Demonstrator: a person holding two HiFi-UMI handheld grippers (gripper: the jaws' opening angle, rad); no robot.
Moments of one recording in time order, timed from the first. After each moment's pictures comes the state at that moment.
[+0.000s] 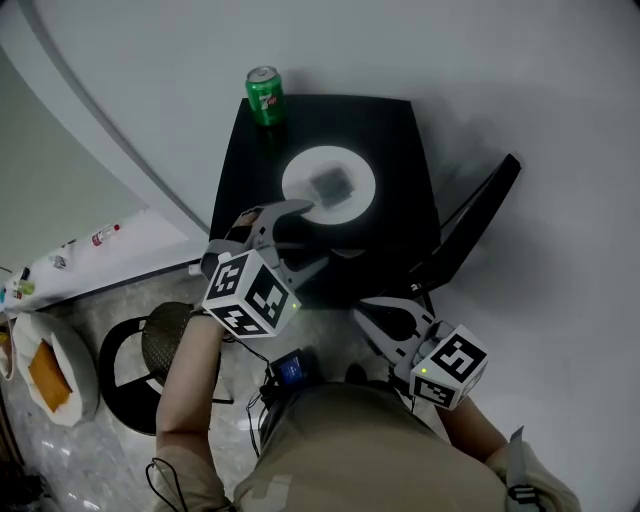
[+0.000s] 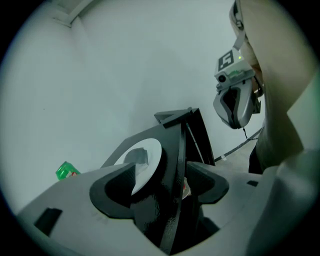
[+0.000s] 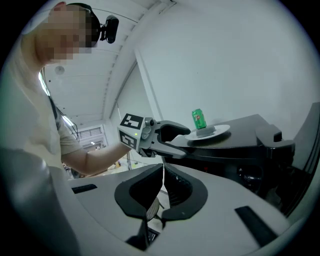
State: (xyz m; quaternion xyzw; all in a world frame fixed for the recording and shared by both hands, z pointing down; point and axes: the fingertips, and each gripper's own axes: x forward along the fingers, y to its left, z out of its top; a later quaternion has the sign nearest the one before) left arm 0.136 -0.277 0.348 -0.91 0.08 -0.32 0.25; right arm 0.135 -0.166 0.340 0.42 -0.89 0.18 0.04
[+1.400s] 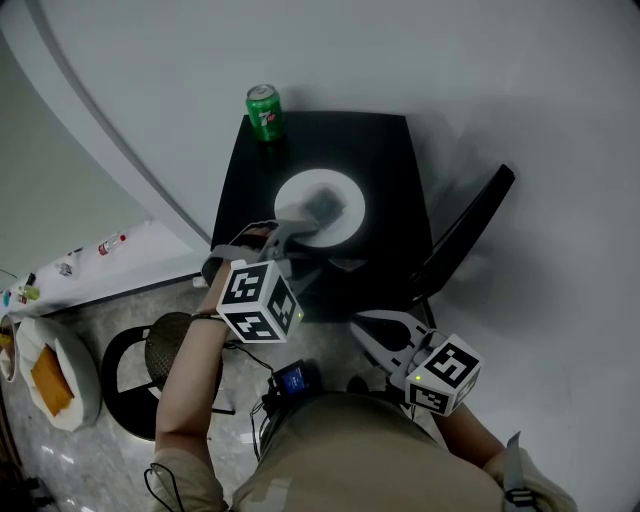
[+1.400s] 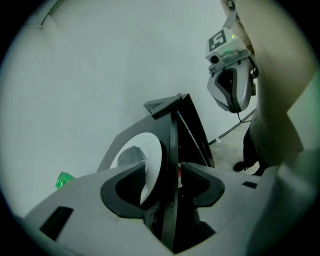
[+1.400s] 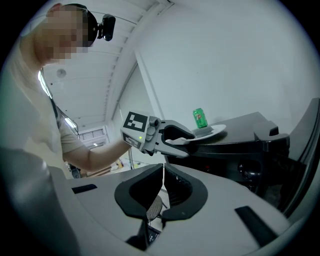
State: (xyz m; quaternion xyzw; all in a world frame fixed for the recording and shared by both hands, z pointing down) left arm 0.139 -0.271 0.366 -0.87 0.05 -0.40 0.30; right arm 0.138 -0.156 0.344 0.41 -0.89 0.19 0.03
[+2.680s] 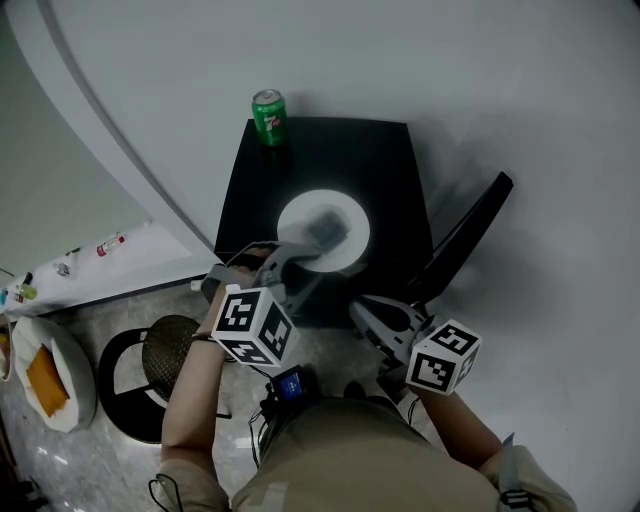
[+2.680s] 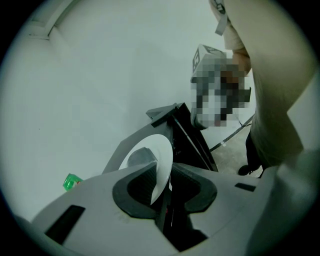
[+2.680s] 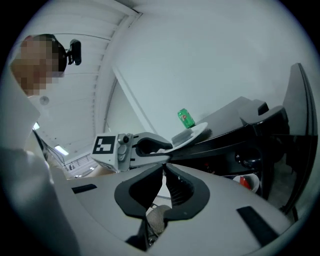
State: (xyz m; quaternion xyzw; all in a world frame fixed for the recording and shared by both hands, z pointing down) left arm 0.127 -0.248 0.354 -0.88 0.07 -0.35 0.31; right arm 0.153 -0.185 0.348 0.44 -0.85 0.29 -0.06
